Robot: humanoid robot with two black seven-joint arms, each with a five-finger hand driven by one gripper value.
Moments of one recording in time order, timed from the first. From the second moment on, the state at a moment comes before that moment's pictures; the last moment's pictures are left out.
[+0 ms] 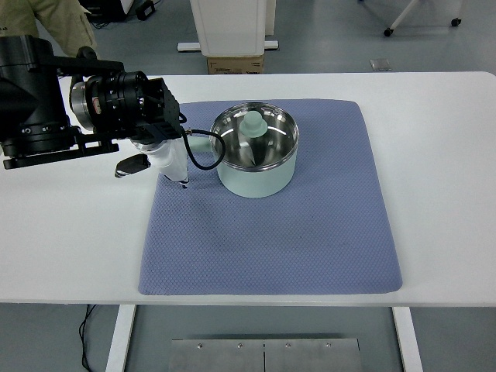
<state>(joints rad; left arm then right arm) -1.72 0.34 0.44 -1.27 2.07 -0.61 -0.38 -0.03 0.00 0.48 0.14 -0.42 -0.03 0.03</state>
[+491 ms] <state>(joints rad) -1.73 0.34 0.44 -1.35 1.99 -0.61 -0.40 -0.03 0.00 0.48 0.14 -0.42 -0.03 0.03</state>
